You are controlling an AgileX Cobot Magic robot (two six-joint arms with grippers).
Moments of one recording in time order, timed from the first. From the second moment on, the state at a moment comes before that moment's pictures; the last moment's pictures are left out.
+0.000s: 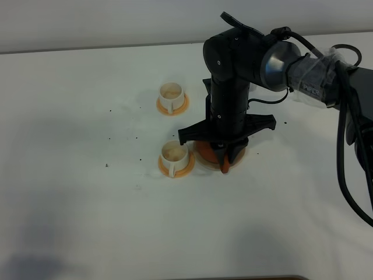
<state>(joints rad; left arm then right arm) 0.06 -0.01 -0.51 -0.02 1.08 0.12 0.77 2.26 -1.81 0.12 1.23 0.33</state>
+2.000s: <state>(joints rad) 0.06 -0.01 -0.51 -0.02 1.08 0.12 0.79 2.39 -2.26 -0.25 1.23 -0.27</state>
